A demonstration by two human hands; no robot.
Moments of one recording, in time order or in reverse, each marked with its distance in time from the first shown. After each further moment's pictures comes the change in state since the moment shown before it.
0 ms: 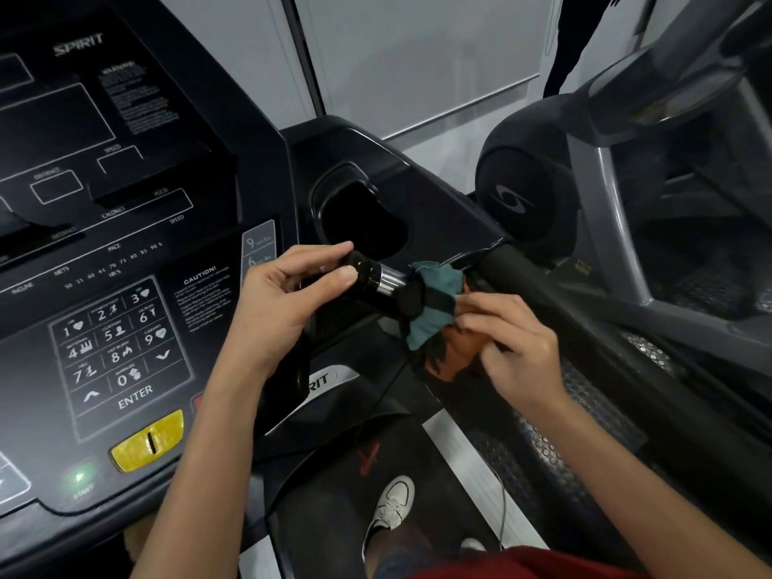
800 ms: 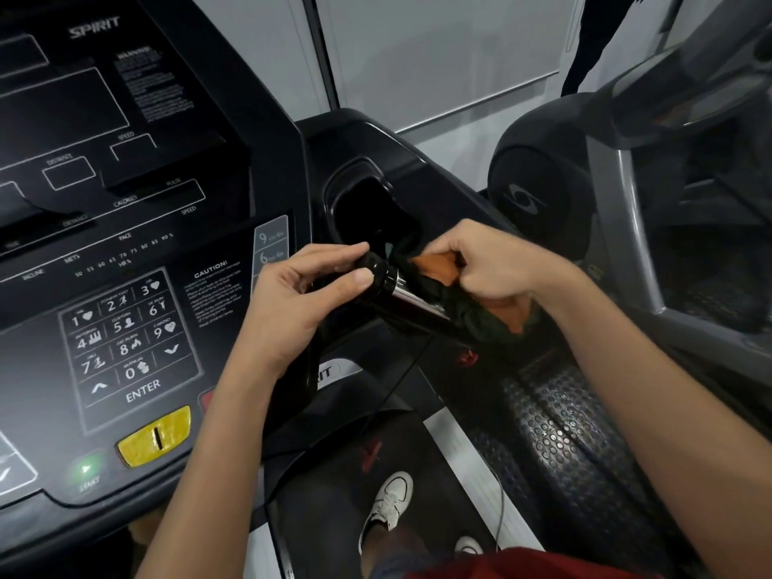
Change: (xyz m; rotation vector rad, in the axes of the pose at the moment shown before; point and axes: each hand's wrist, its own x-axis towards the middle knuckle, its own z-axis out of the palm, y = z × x) left_hand 0.001 0.001 -0.001 0.016 0.010 -0.012; right_hand 0.129 -0.007 0.006 0.096 -0.941 0.339
